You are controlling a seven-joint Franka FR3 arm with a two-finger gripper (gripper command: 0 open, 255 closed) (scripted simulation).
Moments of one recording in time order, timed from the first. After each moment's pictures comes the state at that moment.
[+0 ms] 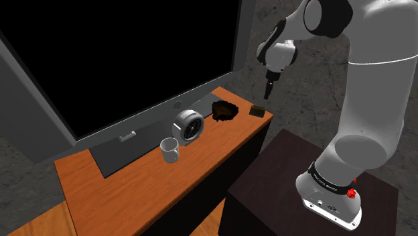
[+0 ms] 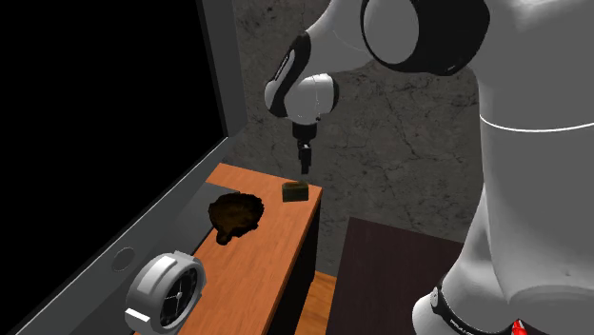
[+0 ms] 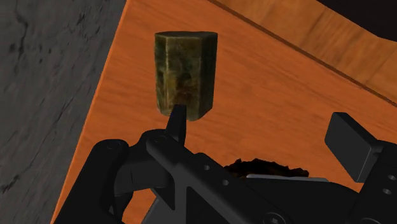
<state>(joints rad) -0.09 0.42 -0.63 -2.10 0.45 2.31 -1.42</state>
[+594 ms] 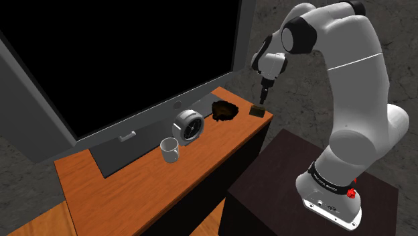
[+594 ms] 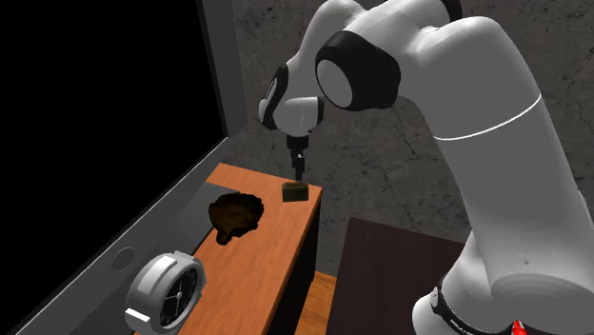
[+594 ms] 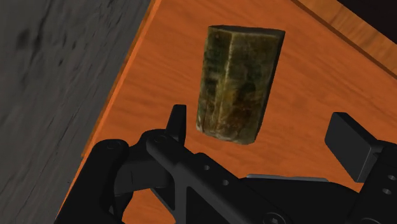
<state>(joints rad) -0.25 0.70 -0.51 -1.85 0.58 2.28 -1.55</state>
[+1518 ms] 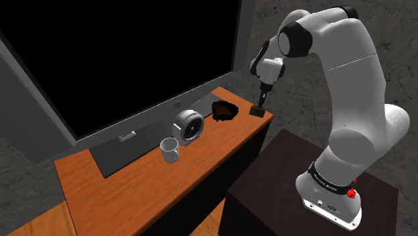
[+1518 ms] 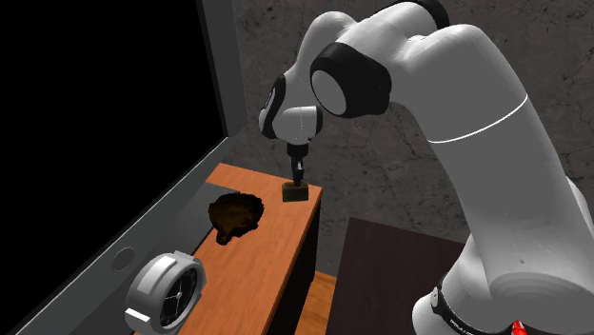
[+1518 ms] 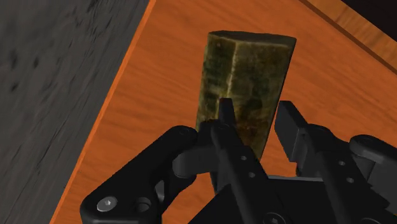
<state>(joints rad) -0.26 0.75 -0.48 -1.84 0.61 2.32 -1.58</state>
